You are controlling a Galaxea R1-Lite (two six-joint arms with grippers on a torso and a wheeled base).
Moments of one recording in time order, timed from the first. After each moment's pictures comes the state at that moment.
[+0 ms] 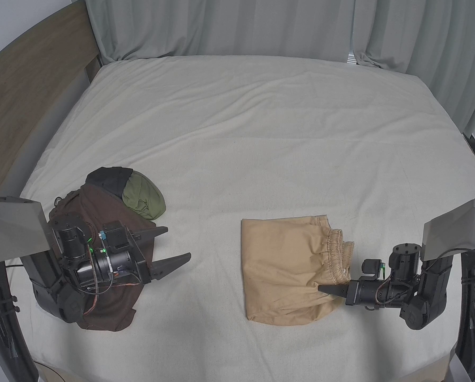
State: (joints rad) left arm -0.17 2.16 -0.44 -1.55 -0.78 0.01; right arm 0.22 2.39 -0.35 -1.54 0.69 0.46
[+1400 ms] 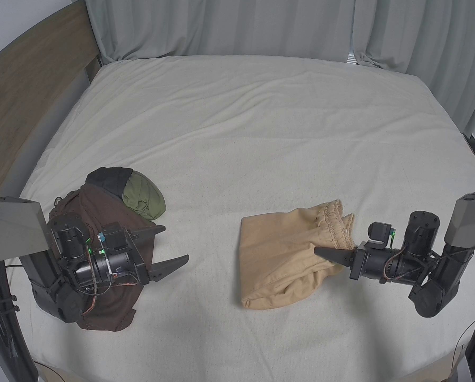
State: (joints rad) left arm -0.16 2.16 -0.44 -1.55 -0.78 0.09; right arm 0.29 2.13 -0.40 -1.54 0.71 0.45
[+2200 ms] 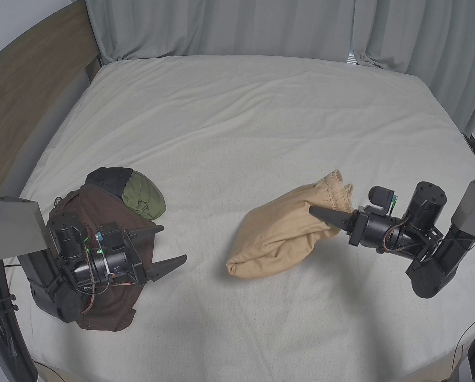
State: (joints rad) left arm -0.14 2.16 -0.43 -1.55 -0.79 0.09; right arm 0.31 2.07 -0.58 -1.54 0.74 0.53
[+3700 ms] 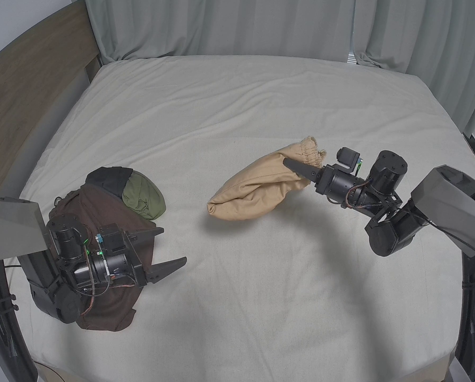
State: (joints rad) left arm -0.14 2.16 -0.43 -1.55 -0.80 0.09; right arm 0.30 2.35 -1.19 -1.43 0.74 0.69
